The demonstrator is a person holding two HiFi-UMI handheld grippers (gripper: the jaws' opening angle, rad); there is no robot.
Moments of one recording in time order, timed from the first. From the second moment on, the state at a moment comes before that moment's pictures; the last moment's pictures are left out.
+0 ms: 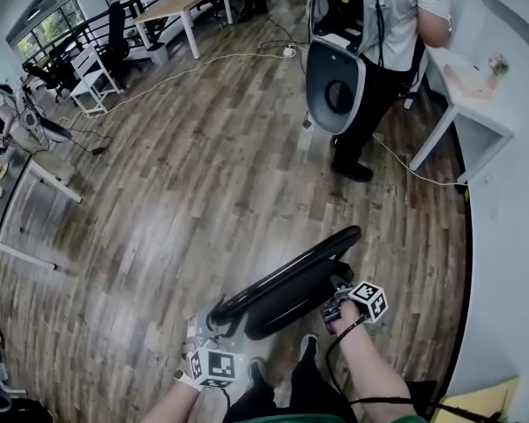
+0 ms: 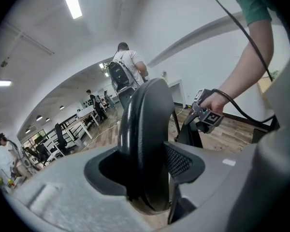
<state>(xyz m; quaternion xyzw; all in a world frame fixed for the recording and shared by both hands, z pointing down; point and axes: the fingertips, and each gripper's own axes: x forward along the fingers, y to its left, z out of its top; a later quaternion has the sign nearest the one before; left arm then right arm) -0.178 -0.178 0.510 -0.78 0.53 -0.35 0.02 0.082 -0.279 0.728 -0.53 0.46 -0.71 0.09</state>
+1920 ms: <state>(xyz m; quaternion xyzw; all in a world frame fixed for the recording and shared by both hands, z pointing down) -0.223 -0.224 0.505 -0.74 0.57 -0.35 -0.04 -0.007 -0.364 0.689 -0.42 0.60 -0.68 0.06</state>
